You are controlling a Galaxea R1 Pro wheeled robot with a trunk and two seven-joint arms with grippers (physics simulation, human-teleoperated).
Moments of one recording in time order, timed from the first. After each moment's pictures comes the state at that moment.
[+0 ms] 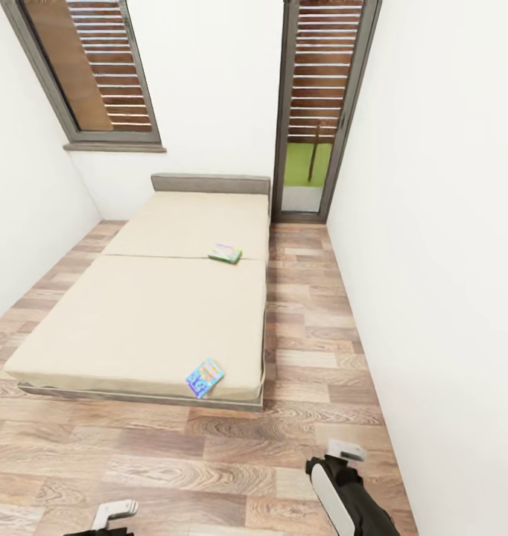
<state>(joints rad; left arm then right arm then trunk) -0.45 0.12 0.51 -0.18 -0.41 0.16 -0.06 -0.37 0.11 0.21 -0.85 -0.47 0.52 -0.67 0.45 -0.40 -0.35</state>
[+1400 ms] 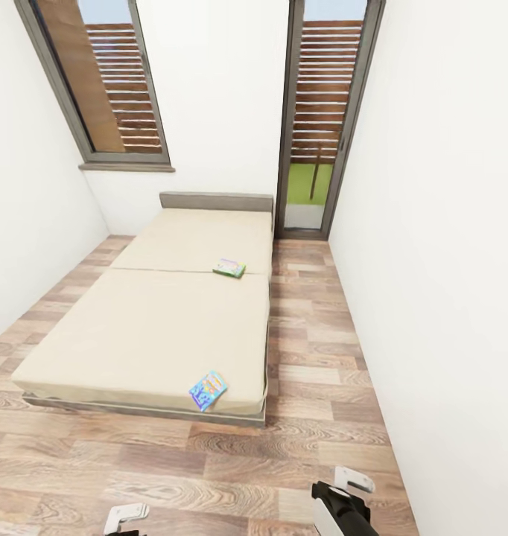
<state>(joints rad) -0.44 0.08 0.51 -0.16 -0.41 0.07 -0.06 -0.37 0.12 0.22 -0.61 -0.47 0.23 -0.64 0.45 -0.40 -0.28</state>
